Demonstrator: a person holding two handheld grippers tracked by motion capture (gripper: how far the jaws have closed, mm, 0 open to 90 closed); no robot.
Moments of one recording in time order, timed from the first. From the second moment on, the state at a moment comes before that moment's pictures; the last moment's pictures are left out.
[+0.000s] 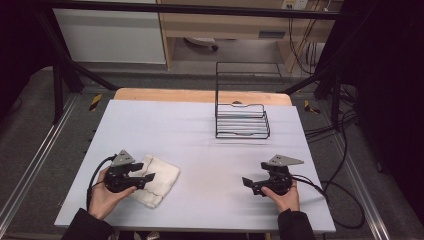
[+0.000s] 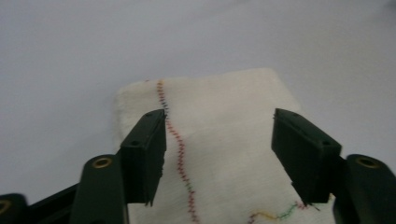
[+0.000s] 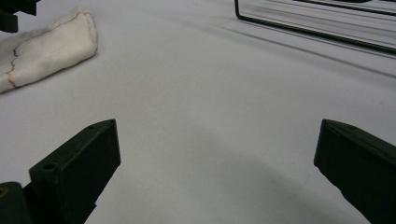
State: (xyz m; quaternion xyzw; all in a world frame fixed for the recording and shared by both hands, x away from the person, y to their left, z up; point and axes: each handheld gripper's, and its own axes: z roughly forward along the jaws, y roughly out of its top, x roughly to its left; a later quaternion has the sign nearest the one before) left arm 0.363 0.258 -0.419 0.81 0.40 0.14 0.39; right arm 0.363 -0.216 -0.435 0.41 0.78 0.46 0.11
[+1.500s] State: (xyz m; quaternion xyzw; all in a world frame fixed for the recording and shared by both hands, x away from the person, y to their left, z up) left arm 0.366 0.307 -0.426 0.80 0.44 0.16 0.39; right arm 0.408 0.002 -0.452 0.40 0.81 0.43 0.04
